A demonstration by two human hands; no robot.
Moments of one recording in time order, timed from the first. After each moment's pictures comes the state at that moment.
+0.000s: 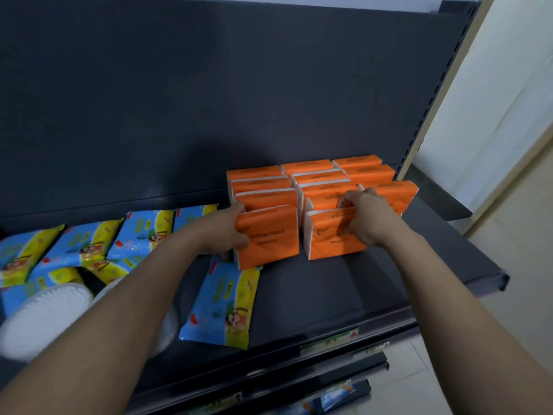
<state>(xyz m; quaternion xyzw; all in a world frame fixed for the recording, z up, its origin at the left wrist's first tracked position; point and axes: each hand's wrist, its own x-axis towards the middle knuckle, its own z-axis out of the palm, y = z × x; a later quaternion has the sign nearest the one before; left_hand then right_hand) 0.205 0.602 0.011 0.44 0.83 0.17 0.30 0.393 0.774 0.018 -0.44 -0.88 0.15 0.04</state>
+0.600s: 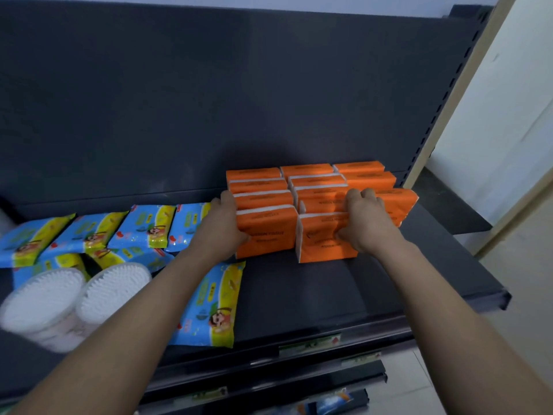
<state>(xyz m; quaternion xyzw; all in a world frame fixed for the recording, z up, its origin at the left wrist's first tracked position) 0.242 0.613 -0.001 0.36 0.88 0.28 0.09 0.405 0.776 0.022 -0.41 -0.90 0.12 0.06</state>
